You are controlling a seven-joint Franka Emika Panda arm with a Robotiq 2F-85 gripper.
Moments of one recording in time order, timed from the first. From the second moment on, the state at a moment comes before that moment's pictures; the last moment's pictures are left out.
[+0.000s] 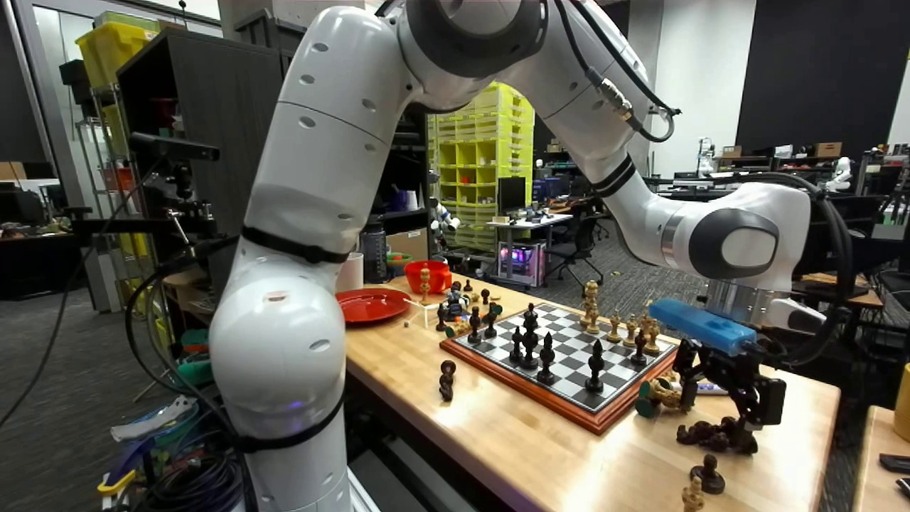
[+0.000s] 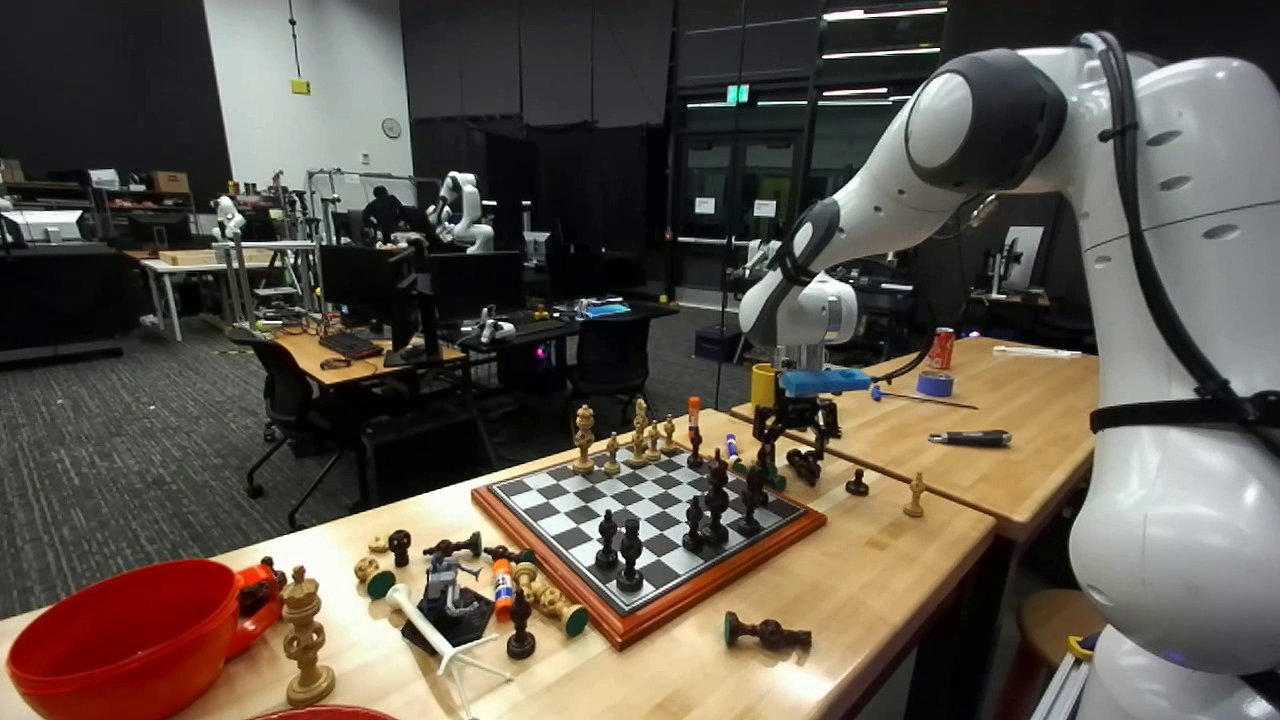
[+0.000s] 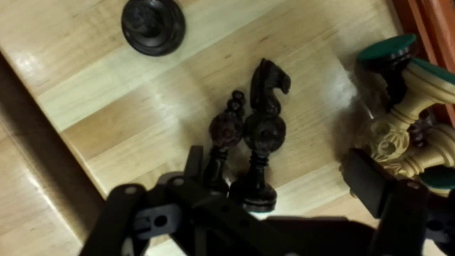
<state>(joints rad) -0.28 0.35 -0.24 -2.00 0.06 2.24 -0.04</state>
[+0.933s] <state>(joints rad) -0.18 -0.01 -0.22 -2.30 -0.41 2.36 0.16</state>
